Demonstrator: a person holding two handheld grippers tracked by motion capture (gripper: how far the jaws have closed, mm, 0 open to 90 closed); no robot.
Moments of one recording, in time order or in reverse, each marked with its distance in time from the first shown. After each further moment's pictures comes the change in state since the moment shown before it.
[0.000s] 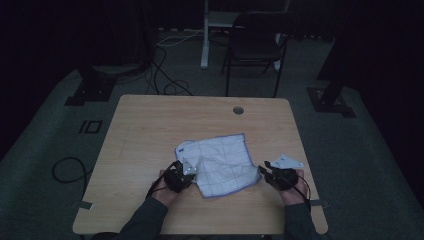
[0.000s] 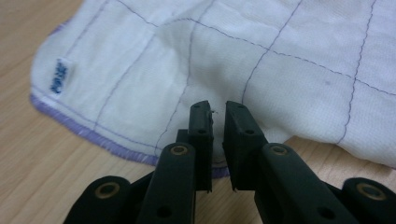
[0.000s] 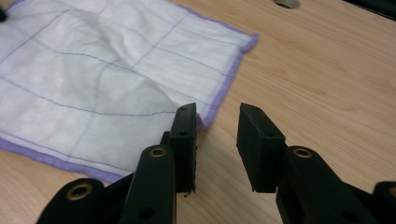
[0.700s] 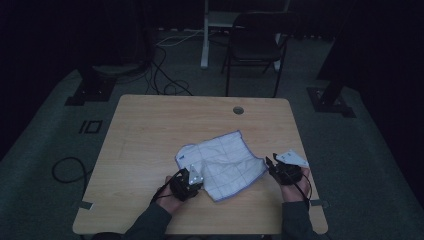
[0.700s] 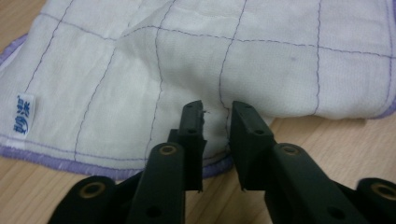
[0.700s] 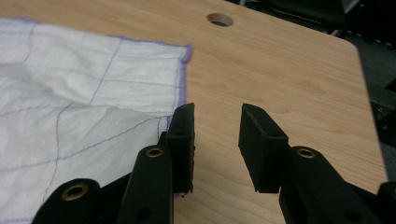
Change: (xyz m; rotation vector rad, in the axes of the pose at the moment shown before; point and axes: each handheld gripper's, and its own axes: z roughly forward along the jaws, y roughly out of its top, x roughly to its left) left arm -0.028 -0.001 -0.006 -0.033 -0.074 0.059; right arm -0.011 0.008 -0.007 -0.059 -0.199 0.118
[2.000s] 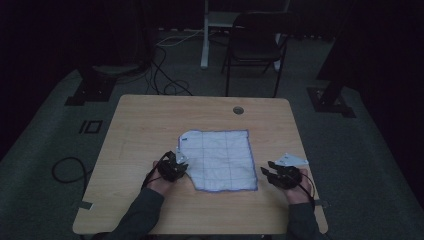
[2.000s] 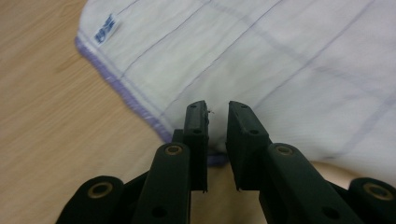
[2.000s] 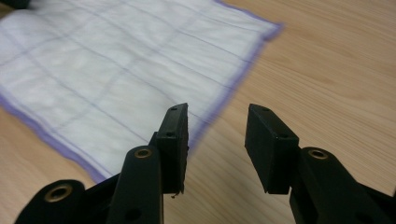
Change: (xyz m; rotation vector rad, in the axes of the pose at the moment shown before) left arm 0.065 -0.005 -0.001 0.003 0.120 -0.131; right arm -0.001 -0.011 0.005 0.090 0.257 -0.077
